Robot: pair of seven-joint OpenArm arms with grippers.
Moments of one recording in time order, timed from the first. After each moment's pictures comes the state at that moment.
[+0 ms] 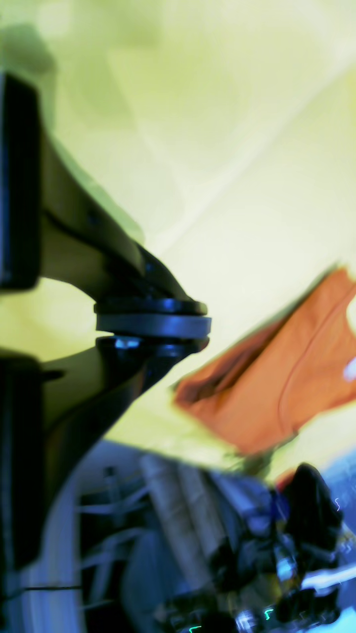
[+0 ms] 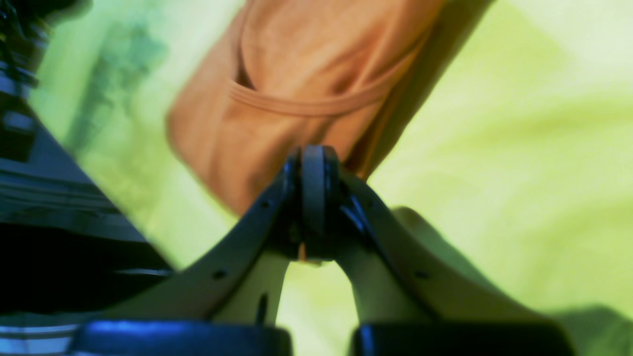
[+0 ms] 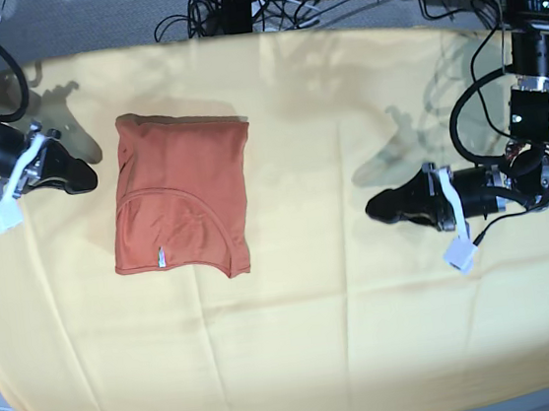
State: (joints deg) left arm -19.6 -35.0 12.1 76.4 -87.8 -43.7 71.3; right arm -11.2 24.1 28.3 97.6 77.4 41.4 -75.9
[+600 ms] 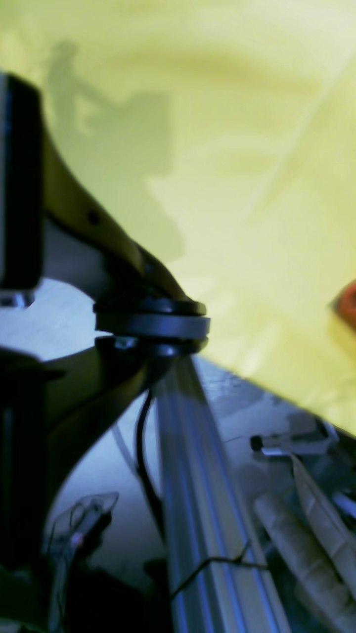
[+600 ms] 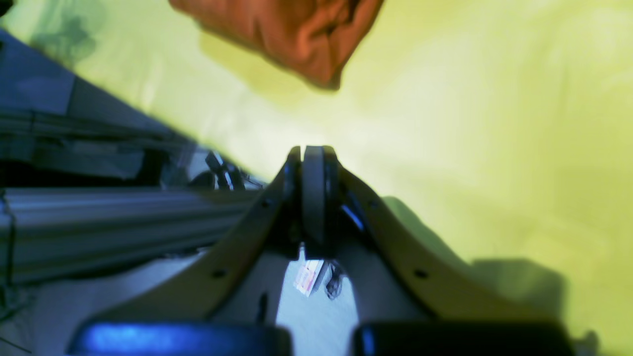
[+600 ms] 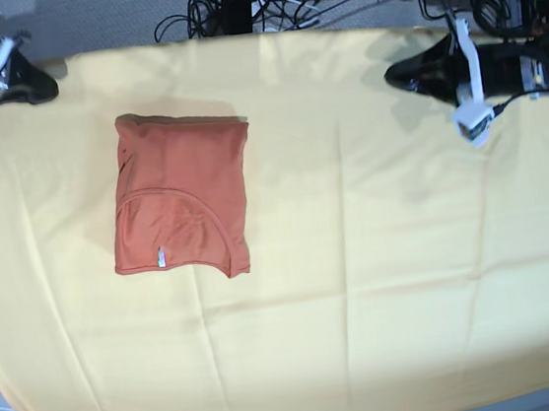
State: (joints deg) left arm 18.0 -43.8 -13.4 116.4 -87.3 -42.2 79.8; right arm -36.3 24.3 43.7 116.5 77.8 41.5 -82.0
